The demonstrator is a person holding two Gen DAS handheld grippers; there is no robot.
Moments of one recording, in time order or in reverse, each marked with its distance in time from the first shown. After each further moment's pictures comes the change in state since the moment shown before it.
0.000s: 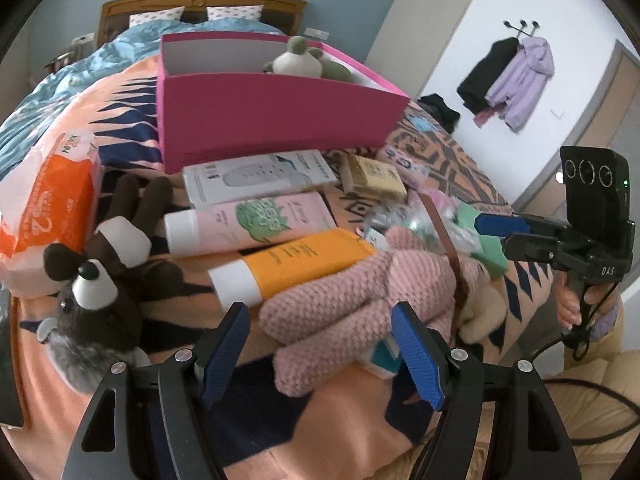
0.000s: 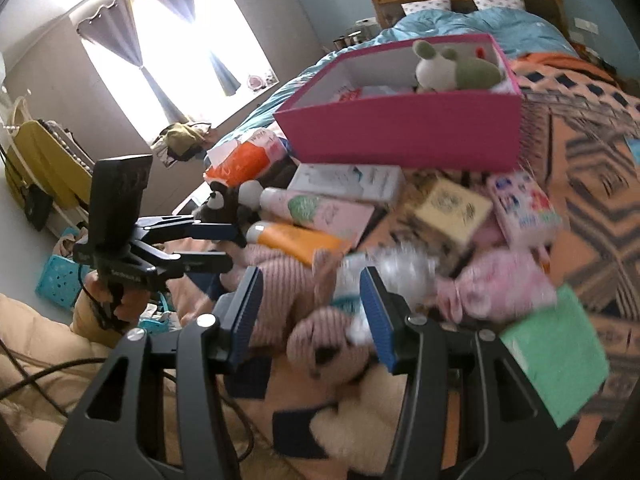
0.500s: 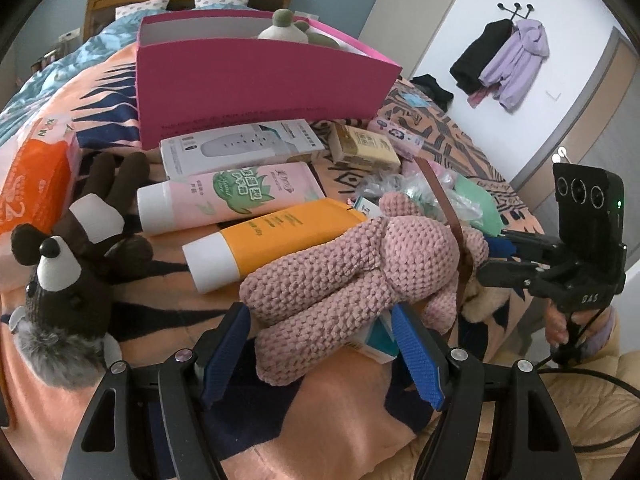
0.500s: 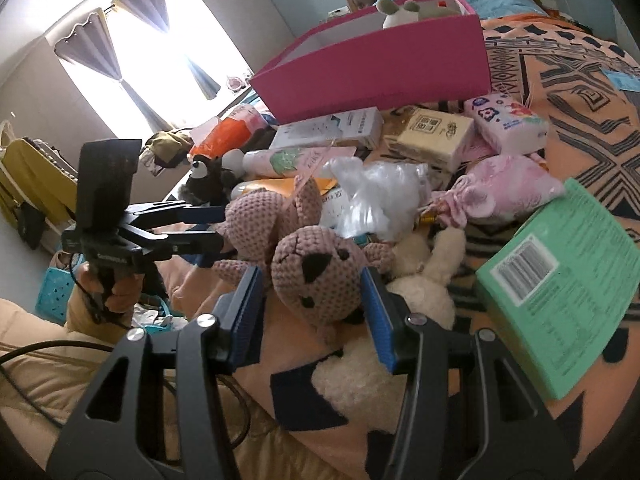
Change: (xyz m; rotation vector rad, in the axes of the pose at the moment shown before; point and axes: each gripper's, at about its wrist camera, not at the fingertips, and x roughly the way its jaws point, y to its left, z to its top) left arm 0.019 -0.002 -0.007 0.019 0.064 -0.010; right arm 0.020 -0.006 -0.044 0.085 0.011 -0.051
